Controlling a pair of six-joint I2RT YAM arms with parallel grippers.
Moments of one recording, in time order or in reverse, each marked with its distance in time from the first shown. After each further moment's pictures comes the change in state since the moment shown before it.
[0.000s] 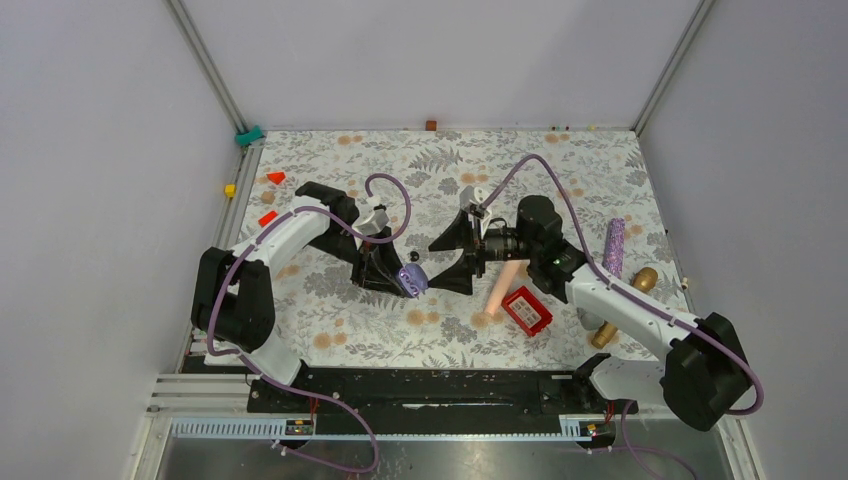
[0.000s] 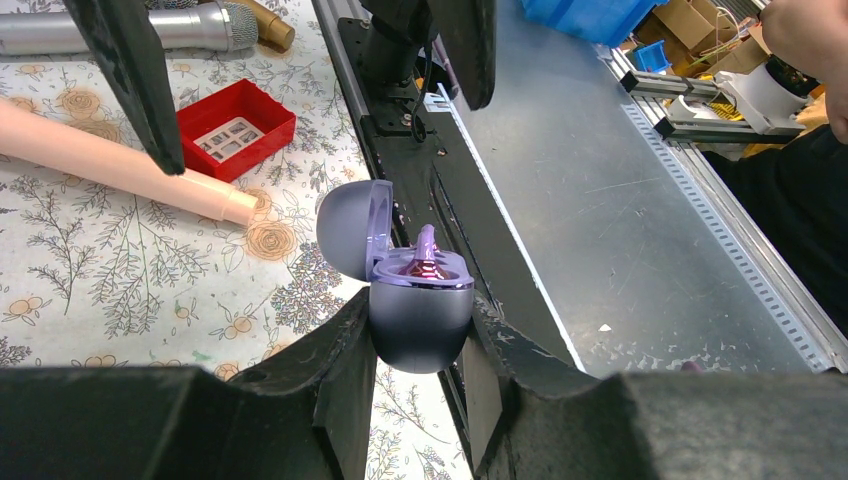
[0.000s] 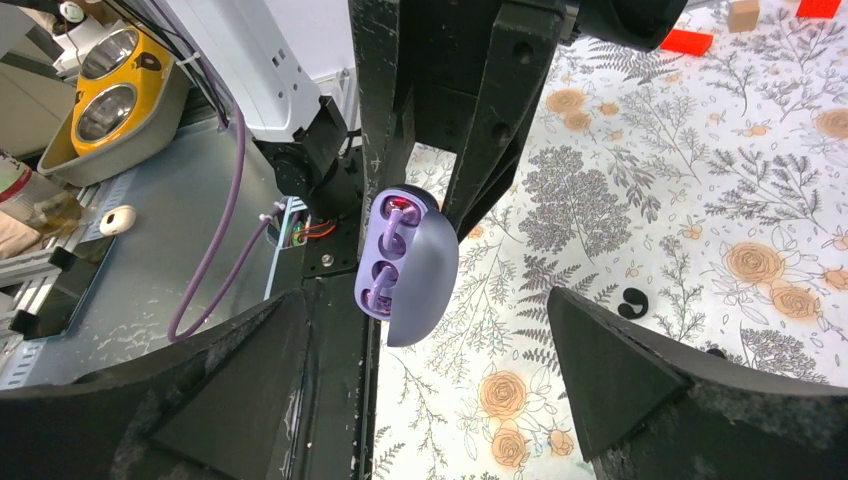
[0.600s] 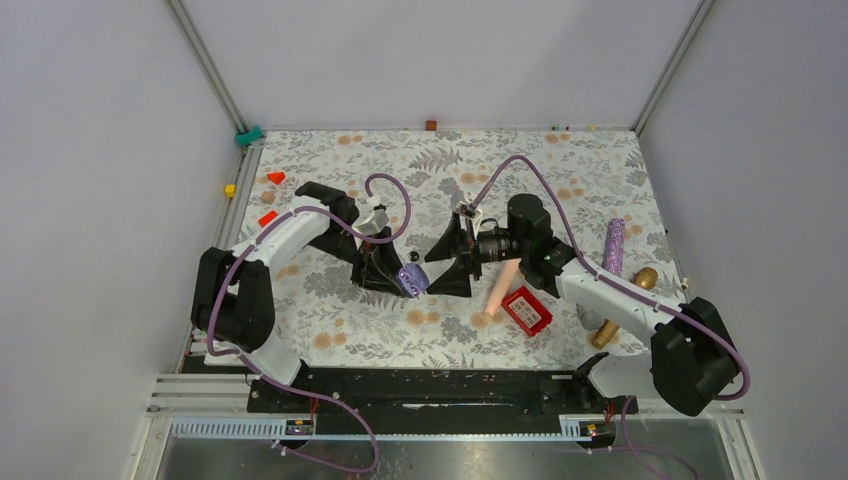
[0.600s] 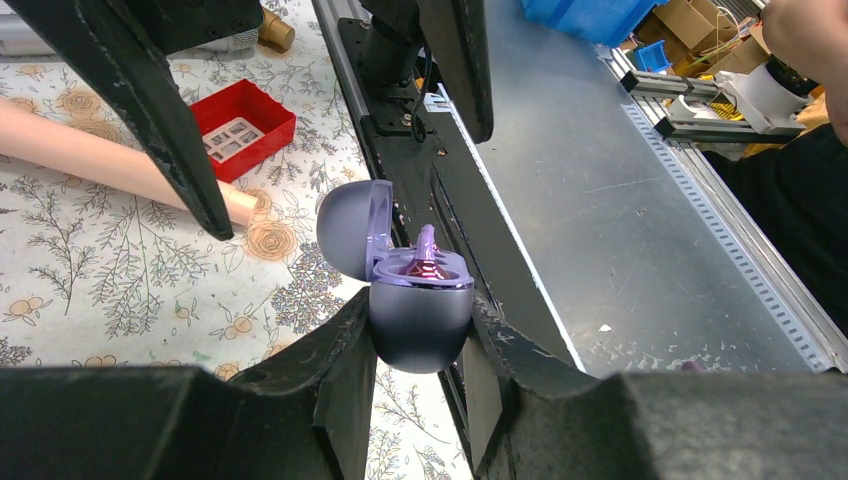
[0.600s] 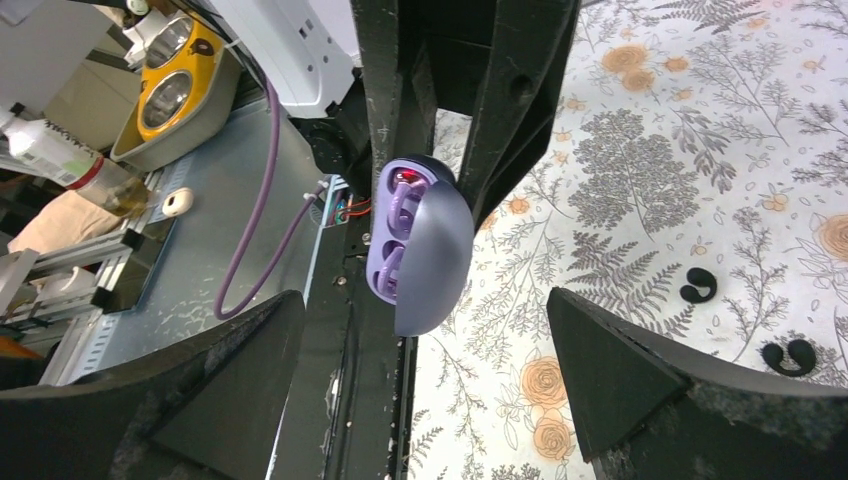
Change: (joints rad) left arm 0.000 -0.001 0.000 0.000 0.000 0.000; right arm 0.000 0.091 0.009 -0.006 -0.085 0.047
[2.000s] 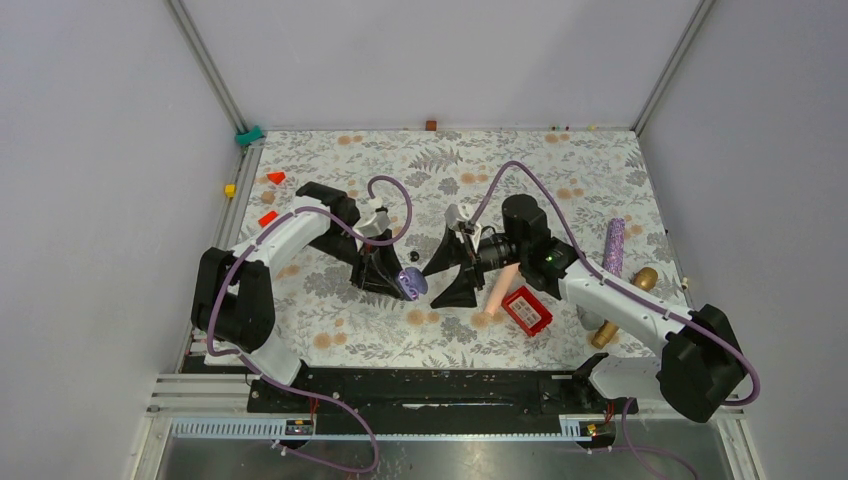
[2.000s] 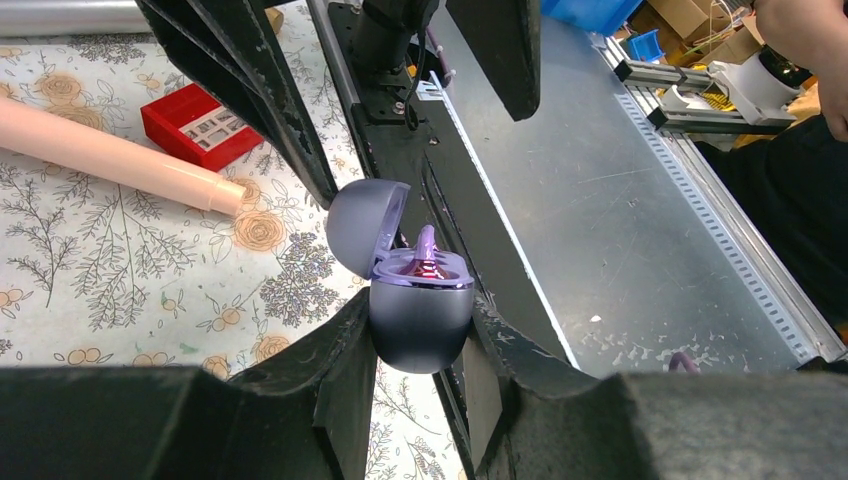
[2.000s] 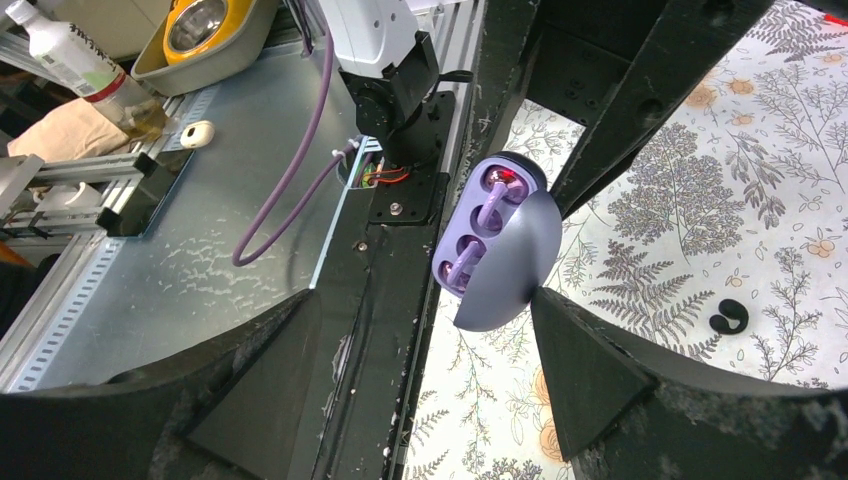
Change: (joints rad) left arm -0.001 0.000 0.000 -0.012 -0.021 -0.003; right arm 0.048 -0.038 0.041 -0.162 -0.101 -0.195
